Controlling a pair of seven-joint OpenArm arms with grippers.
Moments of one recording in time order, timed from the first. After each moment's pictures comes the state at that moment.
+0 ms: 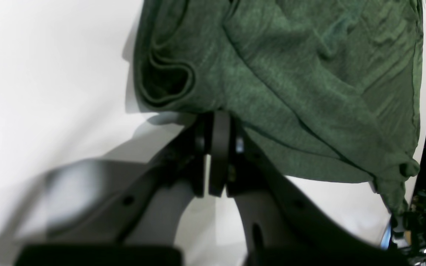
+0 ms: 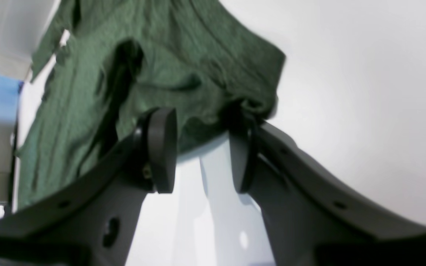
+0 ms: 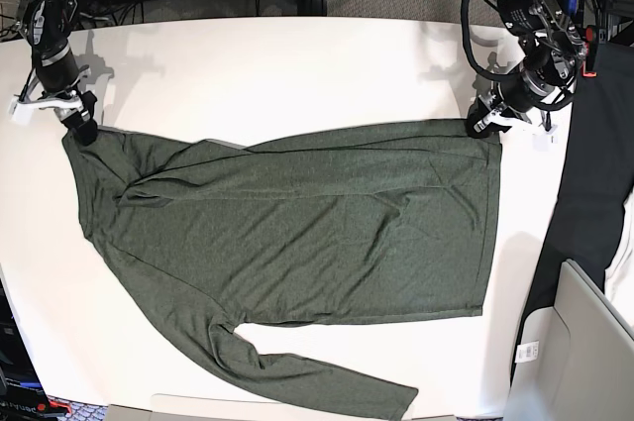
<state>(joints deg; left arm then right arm) 1.8 -1.7 -41.7 84.7 -40.3 -16.9 66.1 -12.6 15.8 33.4 77.7 56.6 17.7 -32.3</state>
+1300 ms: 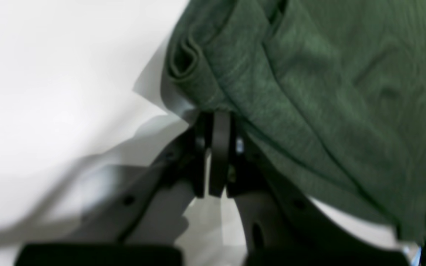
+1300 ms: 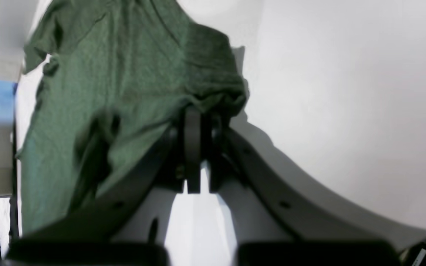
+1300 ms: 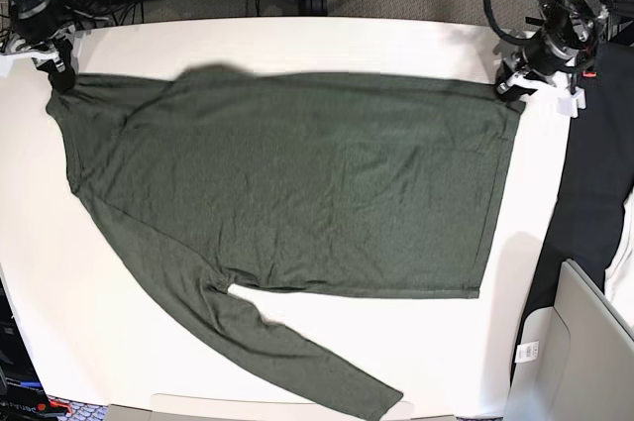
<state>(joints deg) 11.4 -4.6 -46.3 91.7 -40.8 -17.3 67.3 -24.1 17.6 41.2 79.2 65.3 22.2 -37.6</state>
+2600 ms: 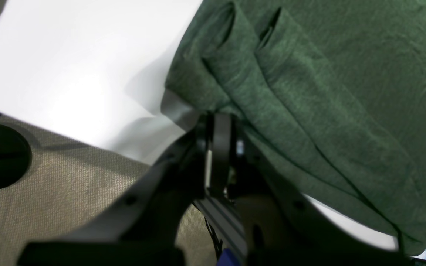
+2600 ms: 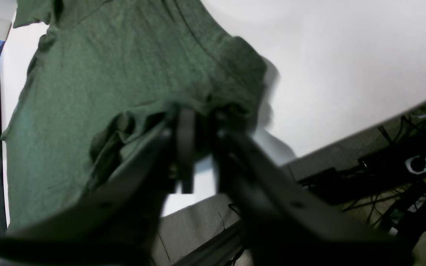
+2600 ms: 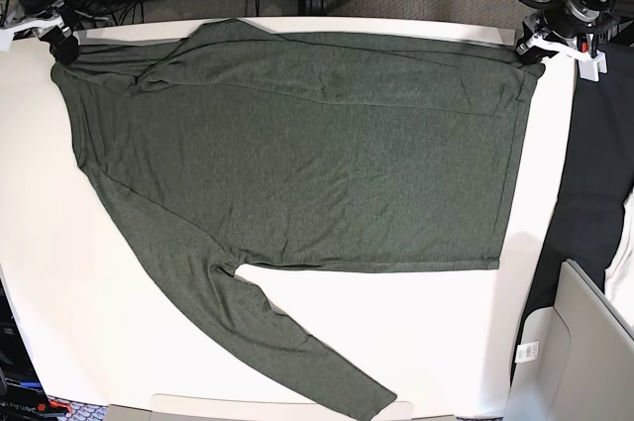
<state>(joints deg) 20.8 -5.3 -50.7 100.3 -46.1 -17.1 71.3 -36.8 16.9 41.3 91.1 67.5 22.2 -37.7</state>
